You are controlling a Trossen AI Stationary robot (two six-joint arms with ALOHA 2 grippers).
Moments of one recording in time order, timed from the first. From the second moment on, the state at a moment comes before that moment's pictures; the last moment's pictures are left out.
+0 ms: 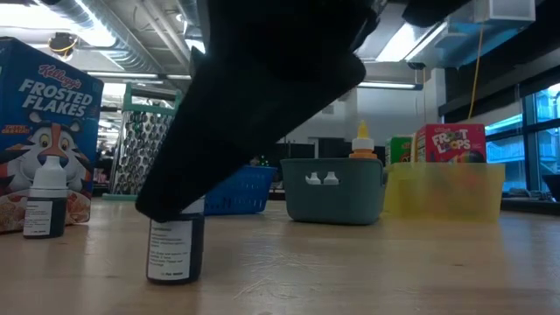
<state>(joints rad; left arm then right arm) -0.86 1.21 0.89 -0.41 -0.72 -0.82 0.50 2.33 1.80 -0.47 0.02 0.14</state>
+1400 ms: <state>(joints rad) -0.86 1.21 0.89 -0.42 -0.74 -0.65 0.46 2.32 2.34 -1.42 0.09 0.40</state>
